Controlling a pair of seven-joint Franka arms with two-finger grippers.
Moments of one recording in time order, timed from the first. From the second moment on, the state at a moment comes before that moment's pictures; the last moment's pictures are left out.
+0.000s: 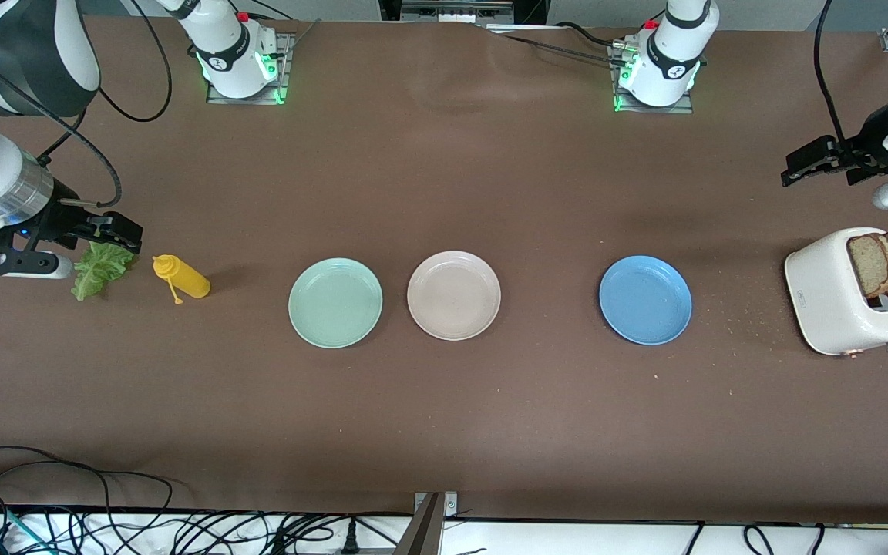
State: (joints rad) left arm 0.05 0.01 -0.04 -1.58 -0.03 1.47 -0.06; right arm 0.03 0.15 0.06 -1.62 -0.09 1.77 0.14
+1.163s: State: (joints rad) left arm 0.05 0.01 -0.04 -1.58 -0.03 1.47 -0.06; right arm 0.03 0.15 0.06 -1.62 -0.09 1.77 0.14
